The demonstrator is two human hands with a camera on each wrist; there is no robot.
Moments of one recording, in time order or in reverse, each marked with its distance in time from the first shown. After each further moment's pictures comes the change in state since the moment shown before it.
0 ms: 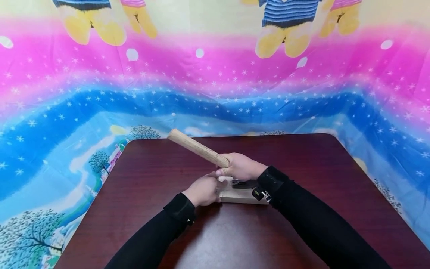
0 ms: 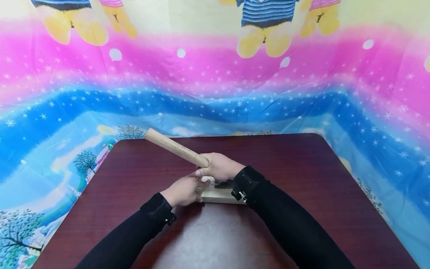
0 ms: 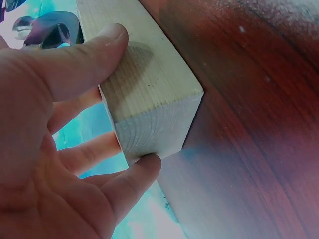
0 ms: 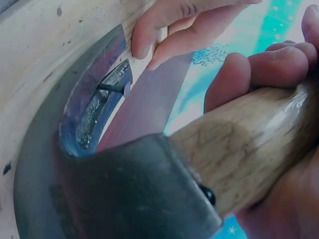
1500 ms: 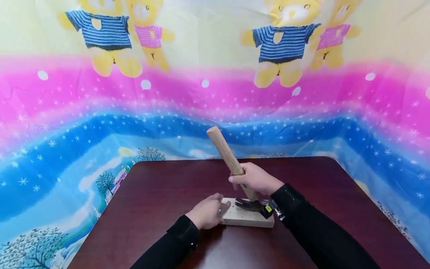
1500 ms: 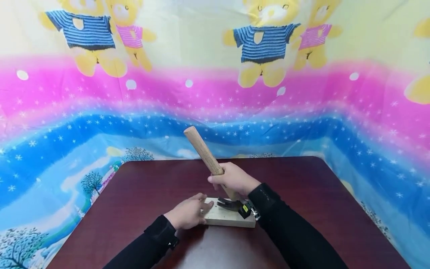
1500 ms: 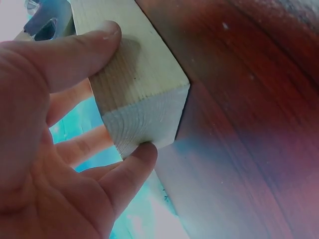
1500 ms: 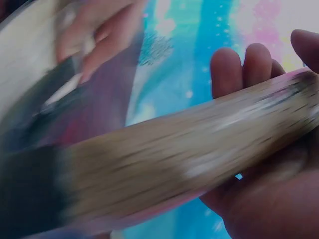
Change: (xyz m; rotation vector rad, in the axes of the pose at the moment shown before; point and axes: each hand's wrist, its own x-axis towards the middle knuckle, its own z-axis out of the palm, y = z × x) left_hand -0.010 0.005 0.016 -0.070 -0.028 -0.100; right_hand -0.027 -0.021 -0.028 0.277 0.122 0.130
